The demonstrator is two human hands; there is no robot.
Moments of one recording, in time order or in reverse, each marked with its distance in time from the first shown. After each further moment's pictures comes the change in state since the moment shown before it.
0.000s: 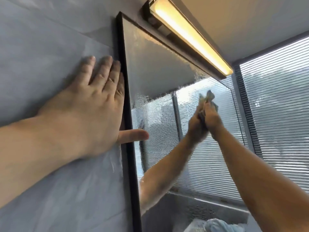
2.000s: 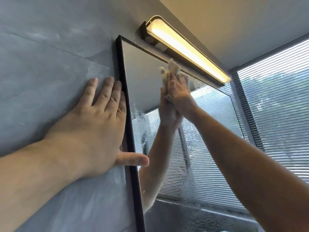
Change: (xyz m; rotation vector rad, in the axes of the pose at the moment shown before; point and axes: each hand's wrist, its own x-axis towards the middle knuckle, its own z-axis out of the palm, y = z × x) left_hand -0.059 -0.061 -0.006 0.100 -0.003 0.033; right_hand -0.014 -0.144 0.045 -0.129 -0.139 -0.437
